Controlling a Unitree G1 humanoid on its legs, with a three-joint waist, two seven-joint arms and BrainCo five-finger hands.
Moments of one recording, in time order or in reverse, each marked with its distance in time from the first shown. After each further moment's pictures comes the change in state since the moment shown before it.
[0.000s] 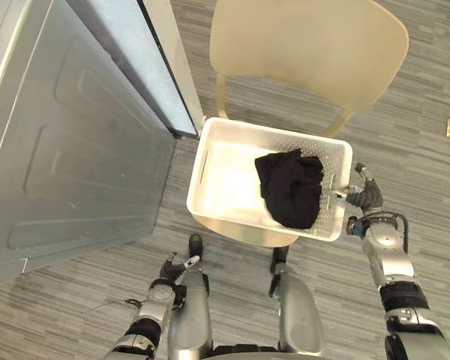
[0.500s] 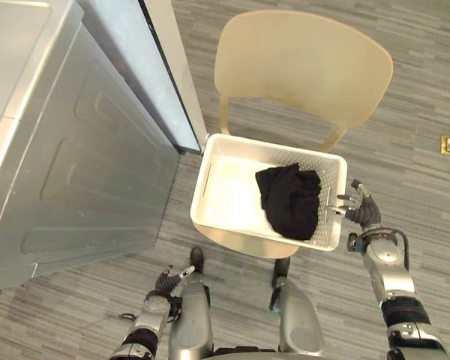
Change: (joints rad) left arm 0.011 0.004 0.024 0.044 0.026 -0.003 -0.019; right arm -0.094 -0.033 -0.016 0.373 -0.032 0.000 -0.018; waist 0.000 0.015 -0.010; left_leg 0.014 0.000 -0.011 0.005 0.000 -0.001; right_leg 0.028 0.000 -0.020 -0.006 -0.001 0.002
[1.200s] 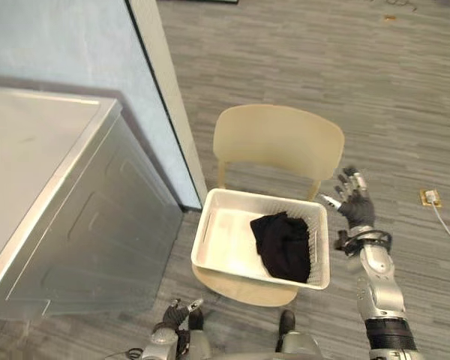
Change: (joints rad) left arm 0.161 -0.070 0.081 0.033 -0.005 0.001 -0.047; right arm 0.275 0.184 0.041 -0.399 0.136 -0.024 0.100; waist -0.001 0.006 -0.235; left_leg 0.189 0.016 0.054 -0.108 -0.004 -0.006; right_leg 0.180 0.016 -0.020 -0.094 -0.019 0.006
